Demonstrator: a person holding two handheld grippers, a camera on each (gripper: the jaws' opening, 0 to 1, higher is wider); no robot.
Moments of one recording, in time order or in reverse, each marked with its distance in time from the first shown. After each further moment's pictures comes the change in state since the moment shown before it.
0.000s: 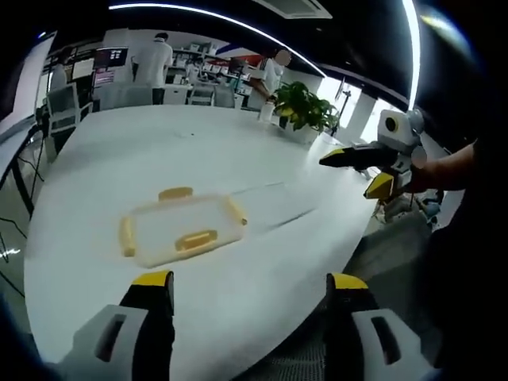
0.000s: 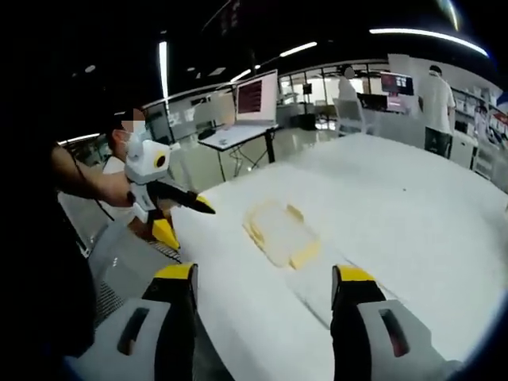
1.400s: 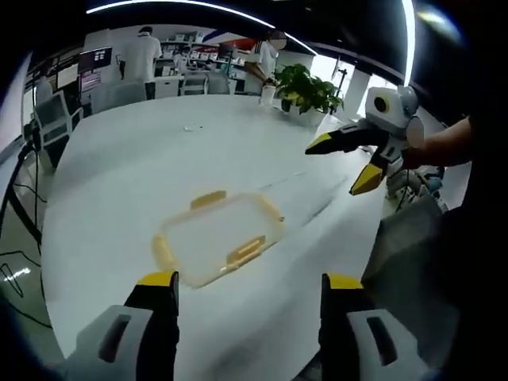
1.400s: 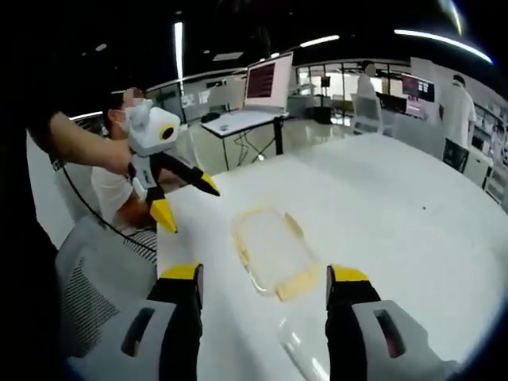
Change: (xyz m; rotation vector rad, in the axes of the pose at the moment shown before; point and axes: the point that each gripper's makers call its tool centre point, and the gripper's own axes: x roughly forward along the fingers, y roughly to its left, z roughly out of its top) left arm 0.010 0.059 0.016 0.108 0.110 0.000; right arm 0.074 -0.027 0.015 -0.104 0.085 0.039
